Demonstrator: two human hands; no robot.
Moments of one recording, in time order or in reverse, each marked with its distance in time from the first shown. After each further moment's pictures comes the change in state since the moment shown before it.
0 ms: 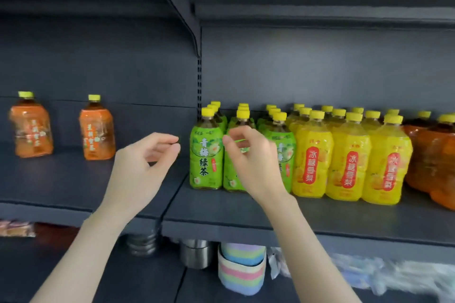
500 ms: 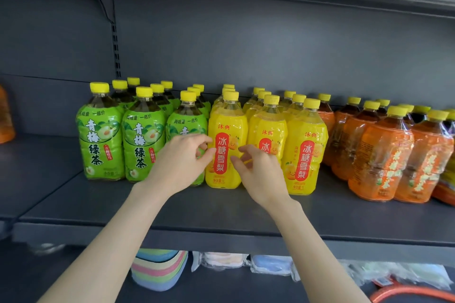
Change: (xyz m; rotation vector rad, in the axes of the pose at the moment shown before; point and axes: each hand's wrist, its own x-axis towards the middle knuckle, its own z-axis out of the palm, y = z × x) left_hand 0.011 0.056 0.256 0.365 -0.289 0.239; right_hand 0.006 0.188 -0.151 -0.353 -0.159 0.140
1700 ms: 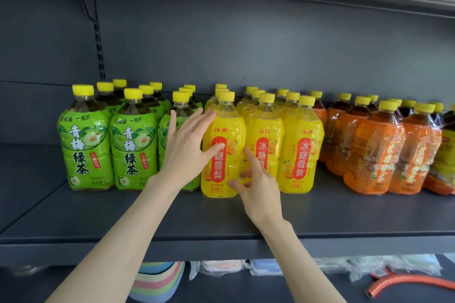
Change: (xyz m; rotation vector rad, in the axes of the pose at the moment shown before) left_hand 0.035 -0.024 0.042 0.072 0.200 0.172; right_hand -0.015 0.031 0.039 -0.014 0.116 0.080
